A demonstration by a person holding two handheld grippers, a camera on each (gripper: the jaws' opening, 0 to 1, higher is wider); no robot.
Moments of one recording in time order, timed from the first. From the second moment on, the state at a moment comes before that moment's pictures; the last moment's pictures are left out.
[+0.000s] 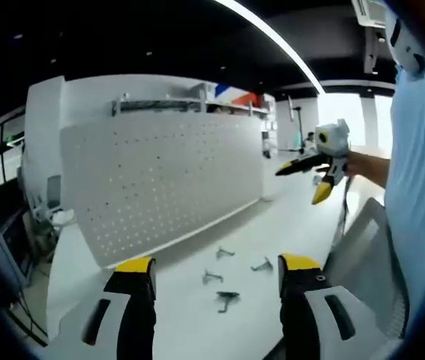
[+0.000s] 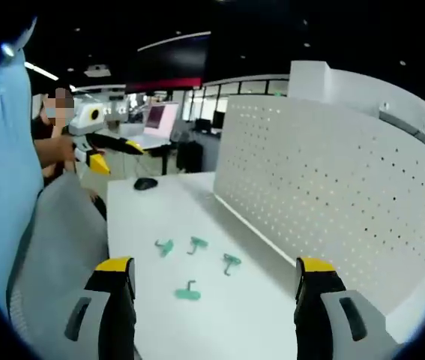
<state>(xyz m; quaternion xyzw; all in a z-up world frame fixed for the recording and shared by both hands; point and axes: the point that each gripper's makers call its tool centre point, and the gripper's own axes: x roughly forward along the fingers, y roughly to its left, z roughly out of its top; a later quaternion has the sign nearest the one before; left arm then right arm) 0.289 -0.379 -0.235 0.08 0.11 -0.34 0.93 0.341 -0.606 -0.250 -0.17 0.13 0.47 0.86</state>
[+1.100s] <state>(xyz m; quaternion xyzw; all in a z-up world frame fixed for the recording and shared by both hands) 0.289 -0.385 -0.235 0.07 0.11 -0.34 0.93 0.336 -0.603 -0.250 -0.18 0.14 0.47 0.86</state>
